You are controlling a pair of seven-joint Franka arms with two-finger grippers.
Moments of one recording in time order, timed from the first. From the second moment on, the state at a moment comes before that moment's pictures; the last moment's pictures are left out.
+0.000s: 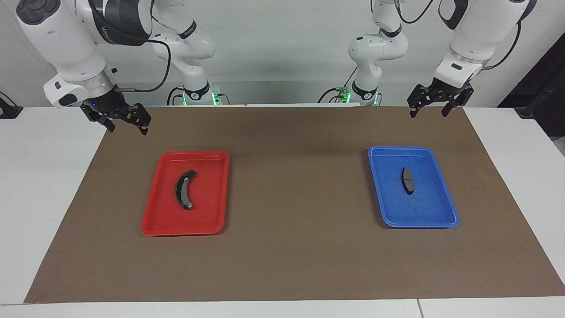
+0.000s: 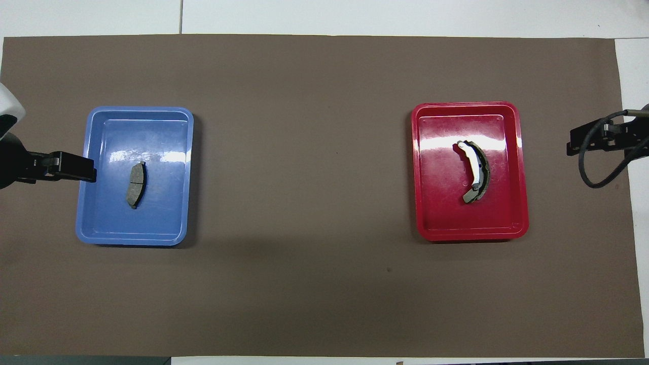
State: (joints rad) left arm 0.03 -0.13 -0.15 -1.73 0.00 1.58 -0.05; right arm 0.00 0.01 -0.05 -1.63 -0.01 1.58 0.08
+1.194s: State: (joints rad) left arm 0.03 -0.12 -0.15 -1.73 0.00 1.57 -0.04; right arm 0.00 0.01 -0.04 -1.65 -0.01 1.62 0.02
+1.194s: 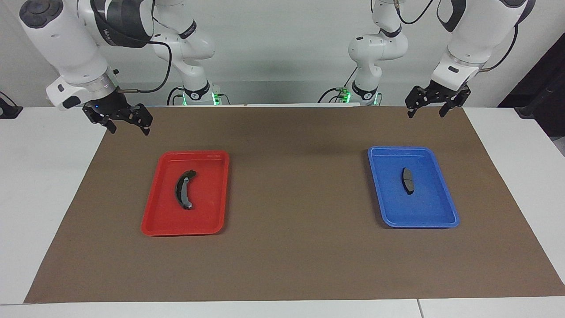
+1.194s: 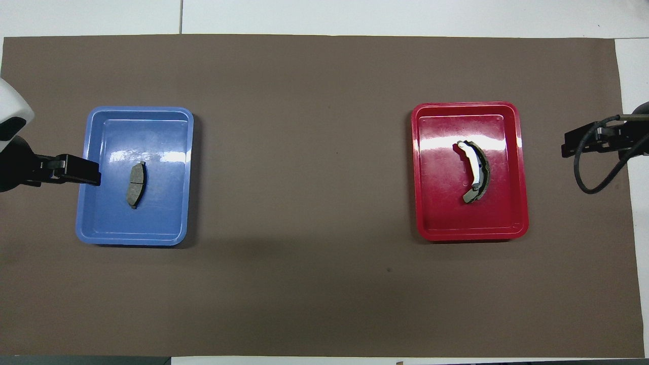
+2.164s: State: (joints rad) left arm 0.03 -0.09 -0.07 -2.14 0.00 2.08 0.08; right arm 0.08 0.14 -0.03 -2.00 0.03 2.12 0.03
